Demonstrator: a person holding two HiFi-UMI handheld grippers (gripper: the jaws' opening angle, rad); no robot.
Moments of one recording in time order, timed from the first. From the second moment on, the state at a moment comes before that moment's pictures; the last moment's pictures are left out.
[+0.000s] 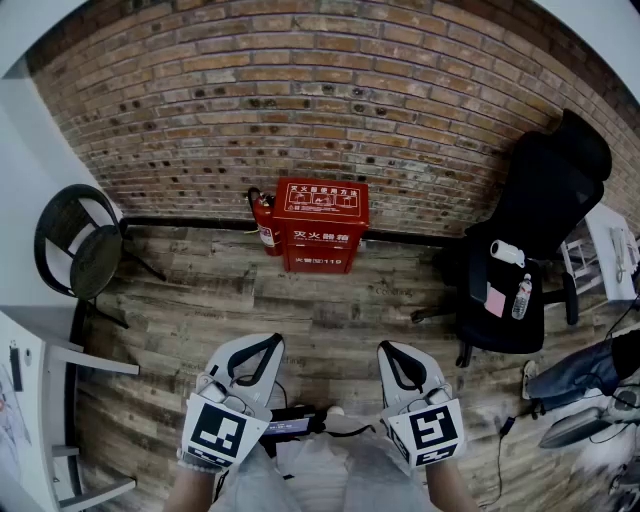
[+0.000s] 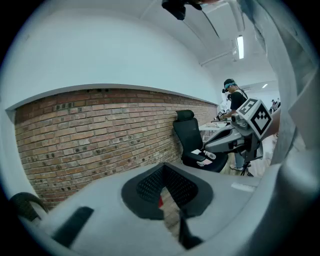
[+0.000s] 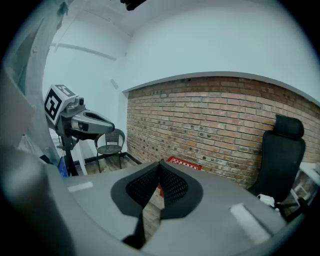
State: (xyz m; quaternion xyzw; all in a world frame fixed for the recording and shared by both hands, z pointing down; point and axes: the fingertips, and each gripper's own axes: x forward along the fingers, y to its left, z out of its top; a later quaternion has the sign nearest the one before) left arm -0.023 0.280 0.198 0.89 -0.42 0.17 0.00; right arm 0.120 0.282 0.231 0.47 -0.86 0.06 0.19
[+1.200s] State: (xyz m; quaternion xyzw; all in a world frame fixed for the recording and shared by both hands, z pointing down) left arm -0.052 0.270 0.192 0.90 -0.40 0.16 -0.02; right arm 0.096 0.272 0.220 0.50 -0.85 0.06 0.16
